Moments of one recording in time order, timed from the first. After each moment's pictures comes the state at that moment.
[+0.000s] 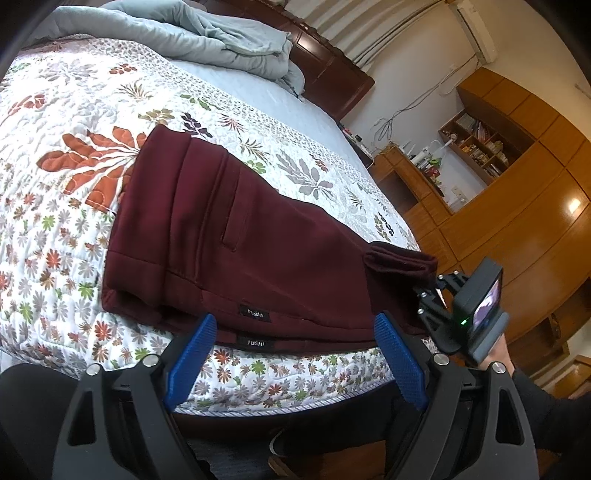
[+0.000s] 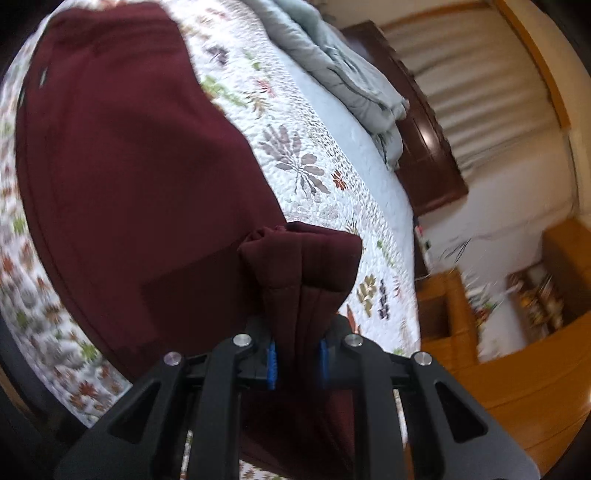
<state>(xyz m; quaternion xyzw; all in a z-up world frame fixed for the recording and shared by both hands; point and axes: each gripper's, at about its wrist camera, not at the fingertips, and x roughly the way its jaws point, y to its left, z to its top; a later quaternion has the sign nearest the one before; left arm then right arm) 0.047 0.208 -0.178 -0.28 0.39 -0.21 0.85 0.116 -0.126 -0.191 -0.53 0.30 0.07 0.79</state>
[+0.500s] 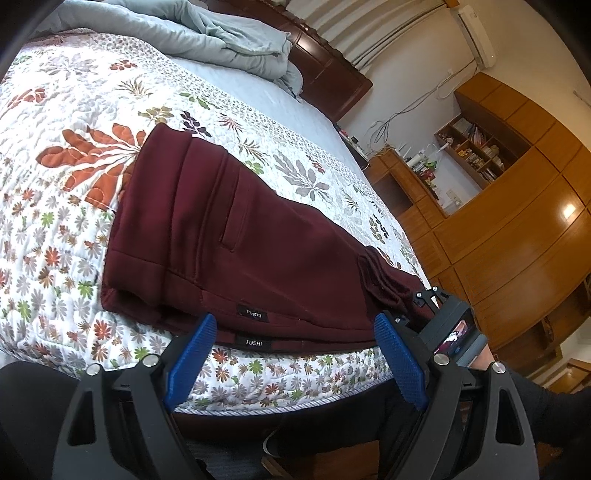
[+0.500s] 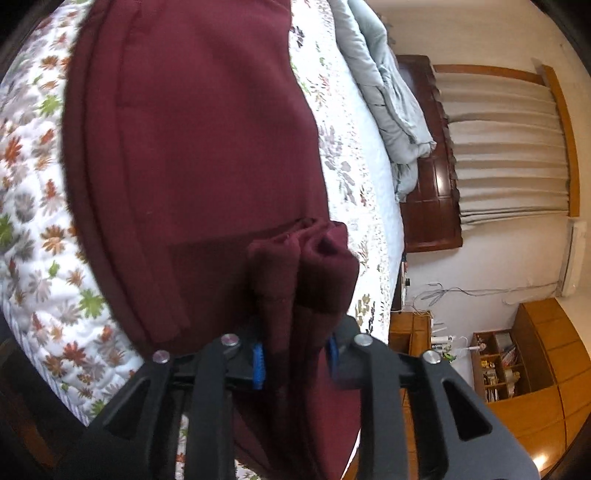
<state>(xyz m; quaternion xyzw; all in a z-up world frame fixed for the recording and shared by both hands) 0.047 0.212 -0.179 -0.30 0.38 -0.21 0.85 0.094 -0.124 -0.245 -0.64 0.27 0.09 0.71</state>
